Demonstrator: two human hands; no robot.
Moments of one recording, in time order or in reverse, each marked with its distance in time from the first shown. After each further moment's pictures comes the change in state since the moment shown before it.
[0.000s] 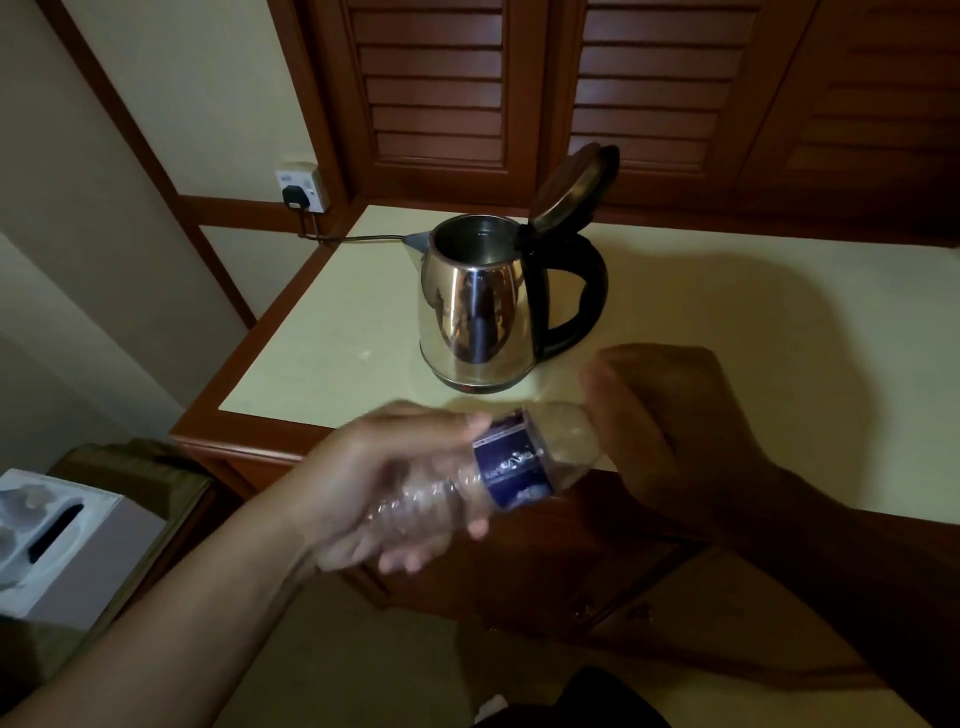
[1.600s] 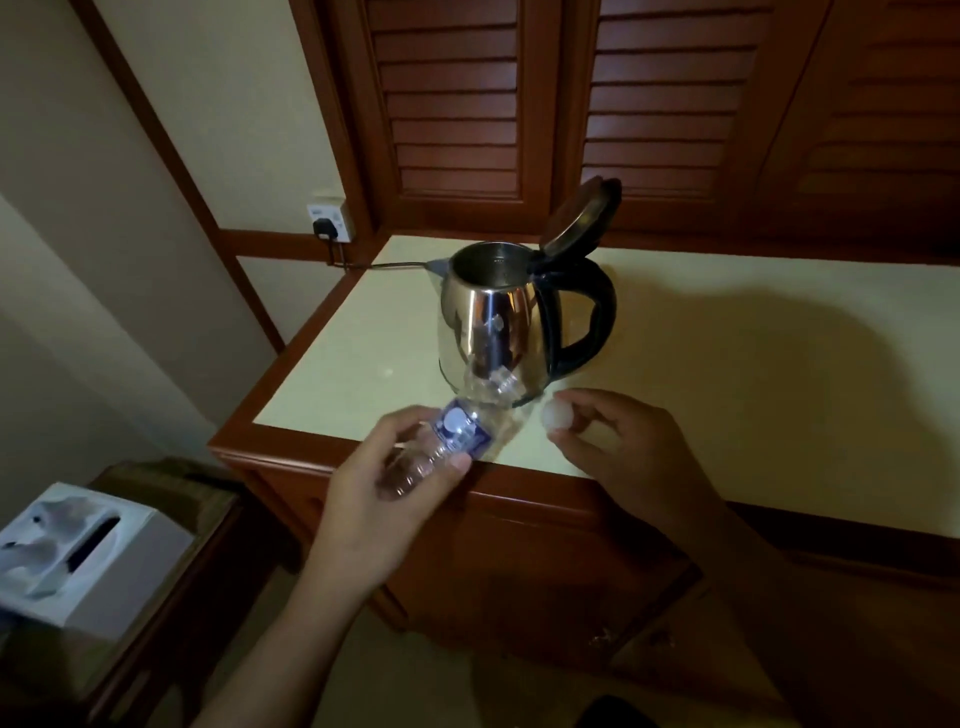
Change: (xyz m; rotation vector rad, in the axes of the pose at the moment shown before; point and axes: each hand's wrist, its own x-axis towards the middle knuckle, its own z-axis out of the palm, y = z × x) left_hand -0.002 -0.074 -0.010 0.480 0.833 0.316; right_hand -0.027 0.072 0.035 -0.066 0.047 0.367
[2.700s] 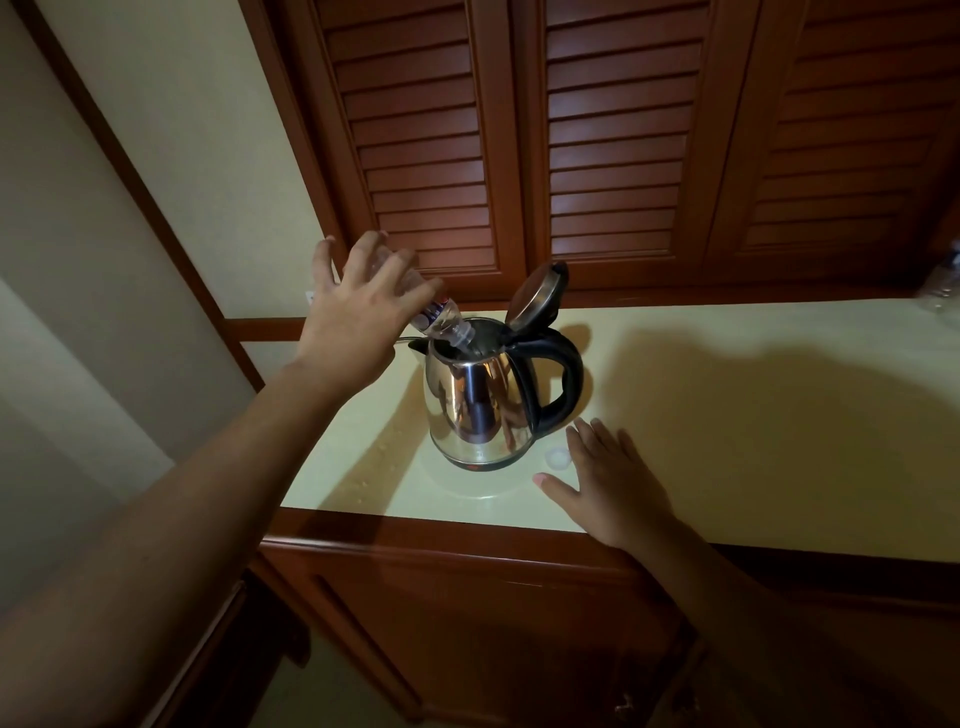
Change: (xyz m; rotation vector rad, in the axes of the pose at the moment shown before) left_hand 0.191 0.095 -0.032 1.623 0.110 0.717; right_hand 0.036 0.070 0.020 -0.757 -0.155 0.048
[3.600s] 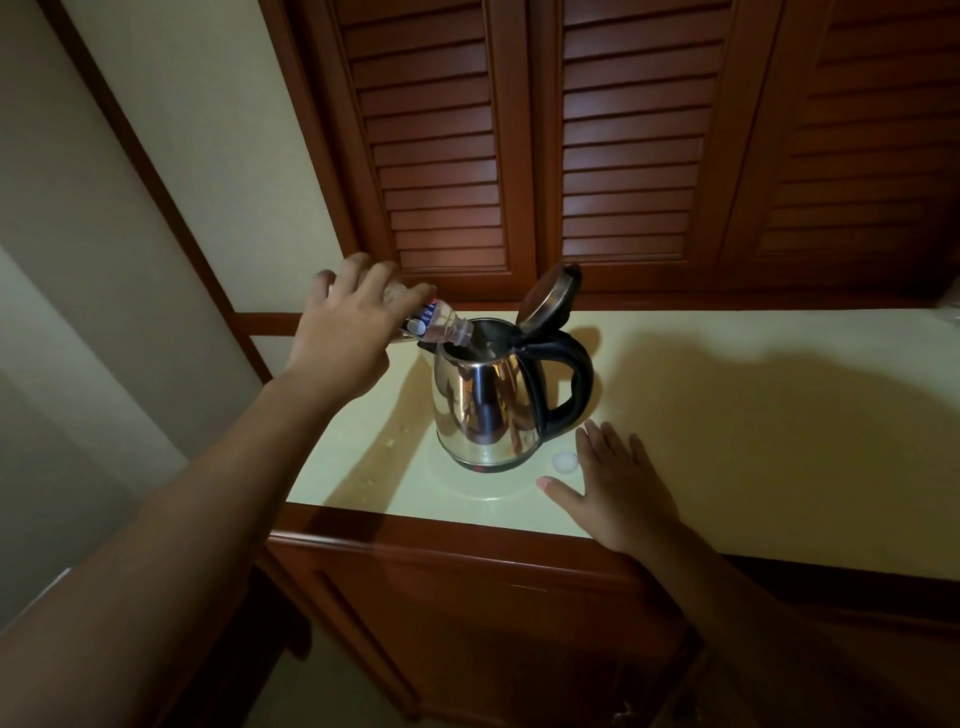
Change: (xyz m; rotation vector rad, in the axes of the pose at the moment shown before) left_hand -0.014 -0.011 0.013 -0.052 -0.034 -0.054; right_hand 0.002 -0.001 0.001 -0.039 -0.031 0.031
